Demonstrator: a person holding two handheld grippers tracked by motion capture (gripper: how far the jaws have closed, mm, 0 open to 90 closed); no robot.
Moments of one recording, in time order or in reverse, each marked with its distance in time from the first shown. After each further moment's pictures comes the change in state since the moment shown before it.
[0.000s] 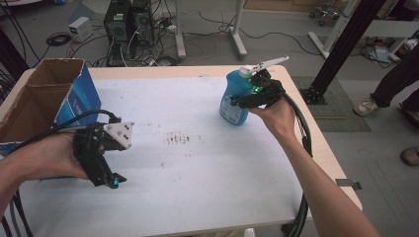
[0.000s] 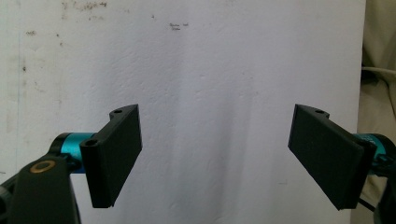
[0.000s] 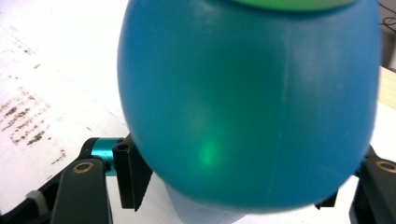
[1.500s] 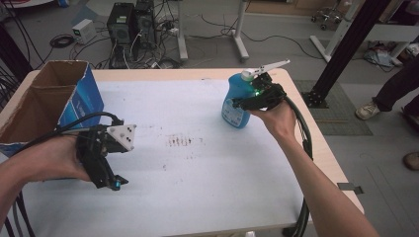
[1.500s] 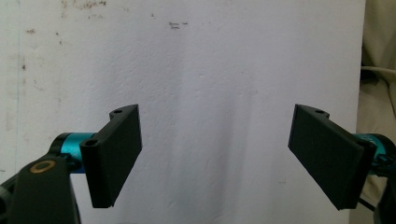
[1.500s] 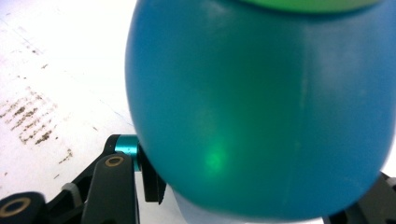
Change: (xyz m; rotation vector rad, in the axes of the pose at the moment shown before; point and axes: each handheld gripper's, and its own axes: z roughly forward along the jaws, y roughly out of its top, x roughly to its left) left arm -0.001 -0.001 -0.001 0.005 0.002 0.001; right arm 0.000 0.001 0.002 0.002 0.023 0.006
